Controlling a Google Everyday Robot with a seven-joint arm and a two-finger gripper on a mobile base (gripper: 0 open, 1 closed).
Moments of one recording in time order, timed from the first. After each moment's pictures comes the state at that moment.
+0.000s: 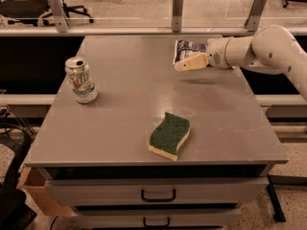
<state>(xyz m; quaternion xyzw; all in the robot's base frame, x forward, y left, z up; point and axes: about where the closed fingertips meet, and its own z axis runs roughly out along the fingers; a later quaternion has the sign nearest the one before) 0.770 -0.158 0.869 -0.34 0.76 0.18 0.53</state>
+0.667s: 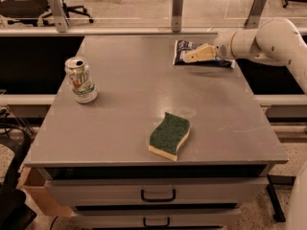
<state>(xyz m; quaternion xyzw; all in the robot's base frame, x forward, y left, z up) 0.806 -0.194 0.879 -0.32 0.77 0.13 0.54</state>
